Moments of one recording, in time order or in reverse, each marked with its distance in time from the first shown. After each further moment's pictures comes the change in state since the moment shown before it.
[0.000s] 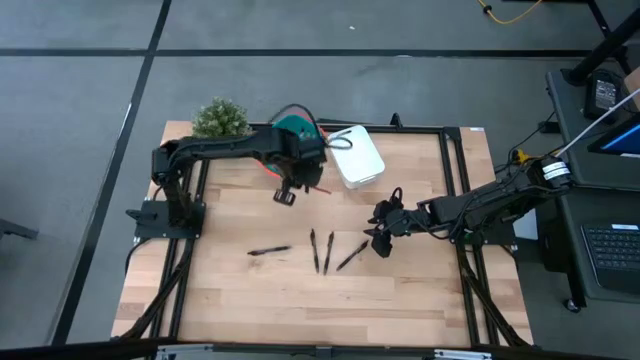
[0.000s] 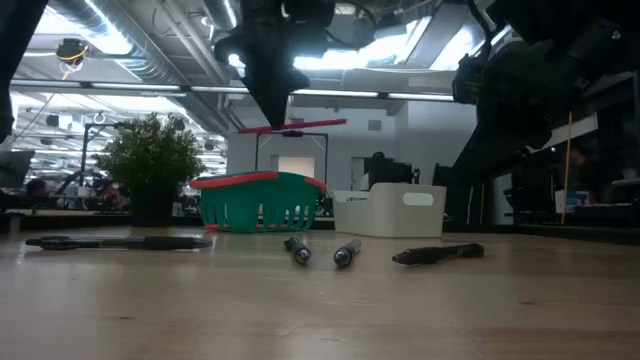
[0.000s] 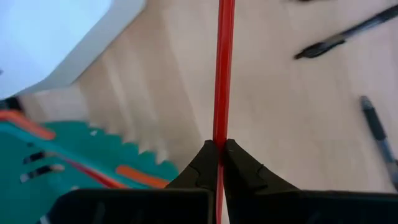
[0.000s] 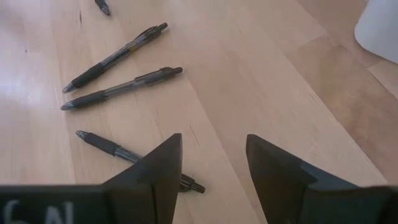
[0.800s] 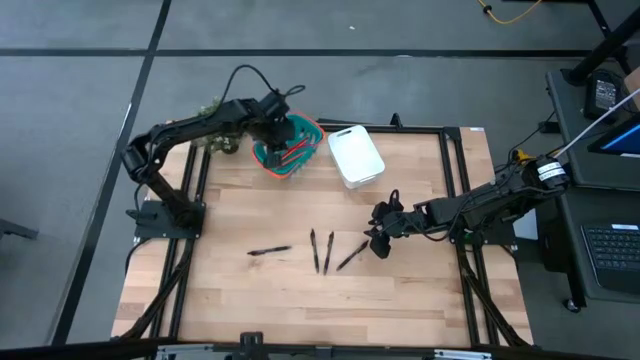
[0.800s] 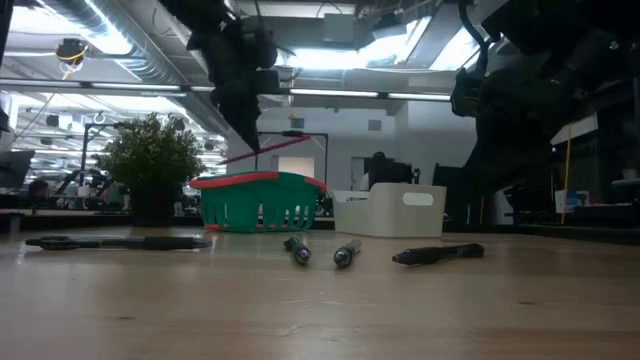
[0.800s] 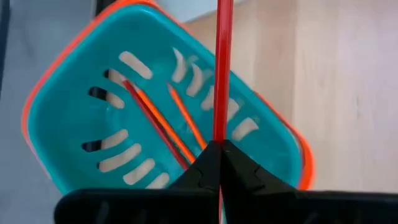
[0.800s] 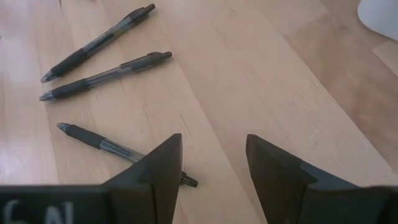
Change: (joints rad) left arm 0.426 -0.206 -0.352 0.357 0.162 0.032; right arm 0.000 0.052 0.000 0.002 0.000 0.020
